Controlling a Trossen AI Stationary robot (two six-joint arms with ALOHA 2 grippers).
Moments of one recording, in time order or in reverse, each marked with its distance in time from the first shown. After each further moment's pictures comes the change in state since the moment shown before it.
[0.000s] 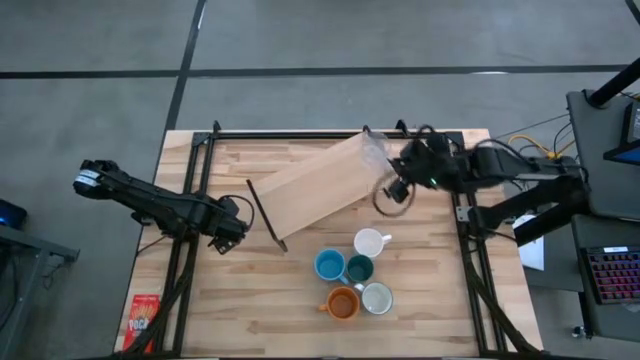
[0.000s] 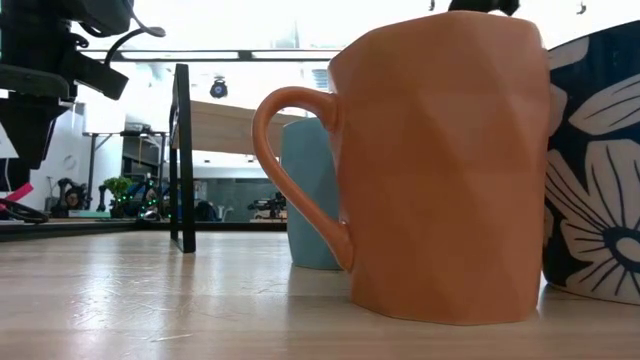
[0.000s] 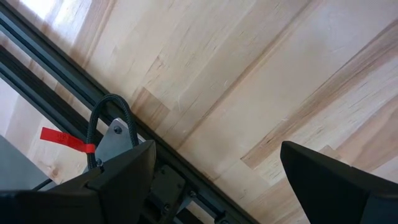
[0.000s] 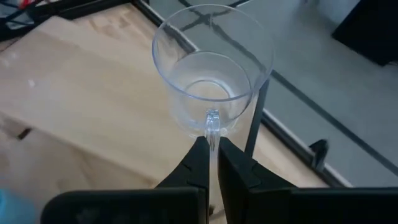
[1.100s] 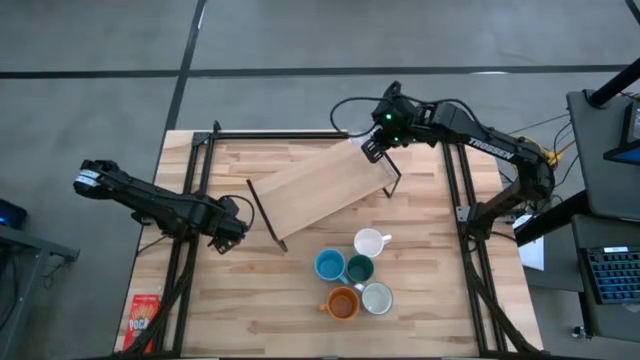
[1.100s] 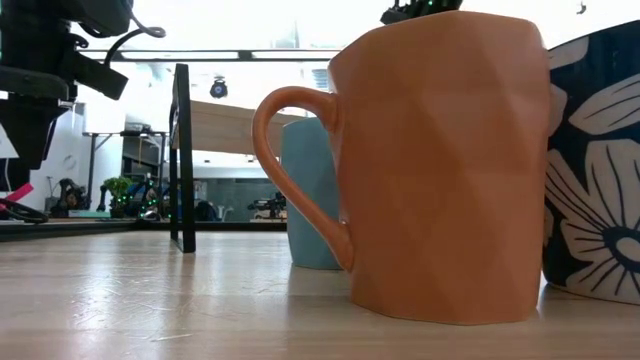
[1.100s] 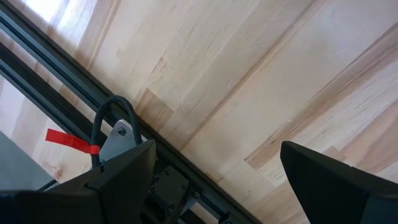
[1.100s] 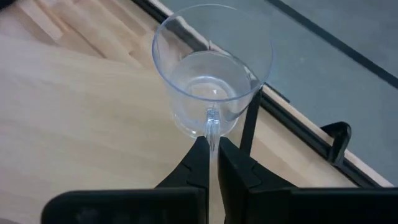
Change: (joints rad) left arm -0.001 0.000 -0.002 -0.005 -0.011 0.006; right arm -0.444 0.301 0.215 -0.002 -0.401 -0.130
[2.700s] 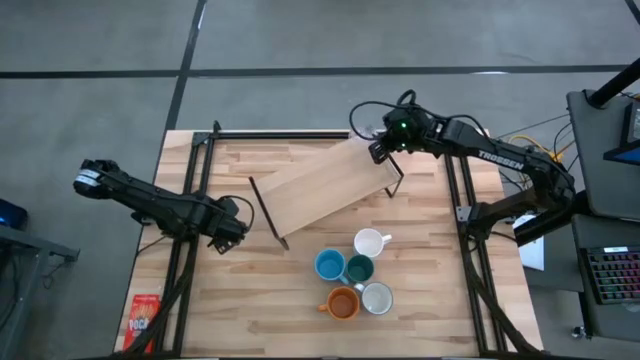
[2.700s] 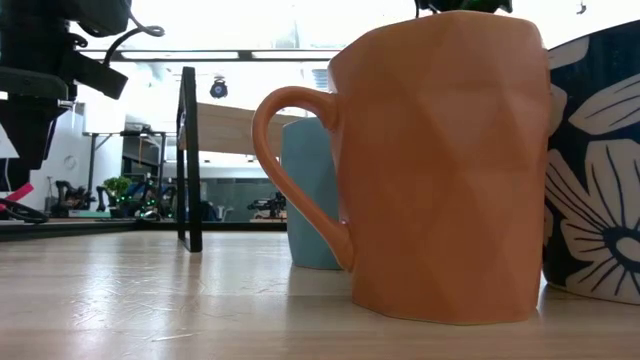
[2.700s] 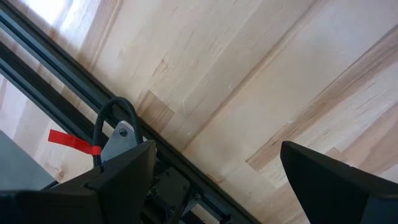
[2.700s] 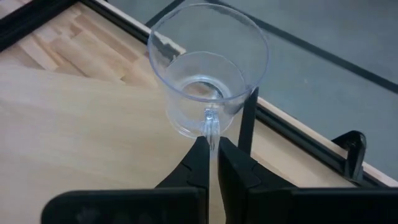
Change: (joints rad) left arm -0.008 0.000 0.000 -0.001 -0.009 -0.006; right arm -0.069 -0.175 -0.376 0.378 -0.016 -0.003
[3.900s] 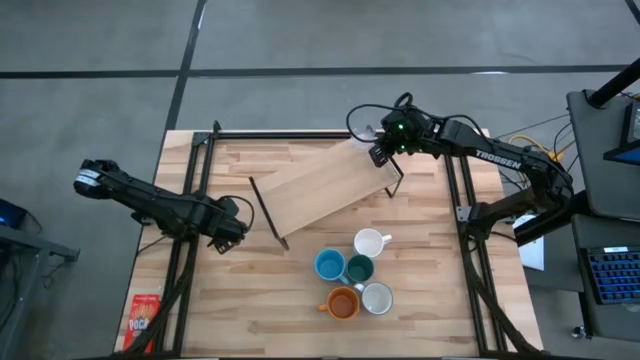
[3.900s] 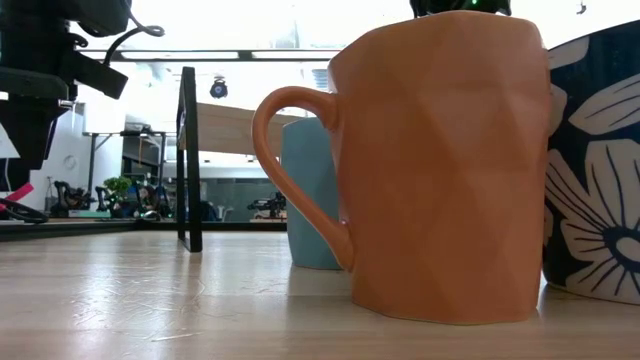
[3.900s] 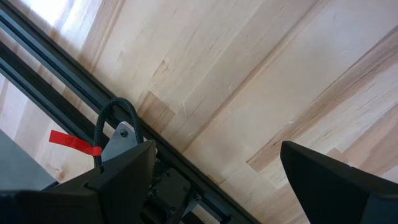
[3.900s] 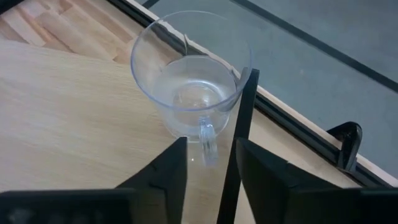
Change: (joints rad) left arm 0.000 0.000 0.000 0.000 -0.003 0.000; right arm -0.001 0.014 0.000 -0.044 0.003 -0.034
